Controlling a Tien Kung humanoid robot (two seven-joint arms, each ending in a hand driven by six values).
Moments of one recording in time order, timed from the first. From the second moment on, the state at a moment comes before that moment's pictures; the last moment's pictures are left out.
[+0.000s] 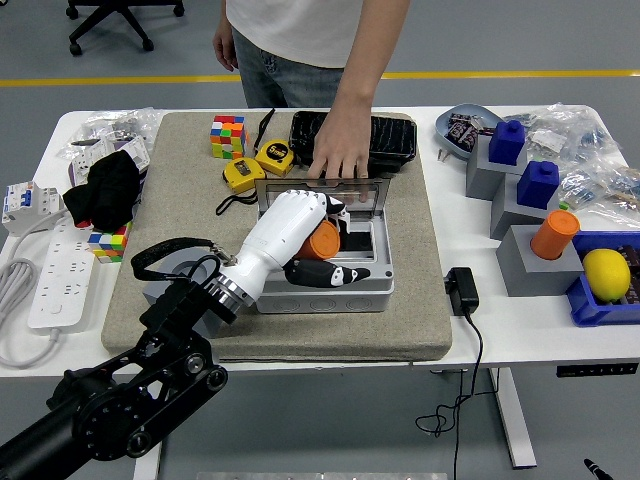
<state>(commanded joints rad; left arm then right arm) -0.38 0.08 -0.78 -1.30 1.99 0.40 -0.14 0.15 -0.09 1.53 0.18 -1.45 -0.13 -0.17</state>
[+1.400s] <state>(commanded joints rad) -0.50 0.01 -0.74 -1.08 1.87 0.45 -0.18 0.15 -0.09 1.55 0.18 -1.47 -0.10 -0.17</state>
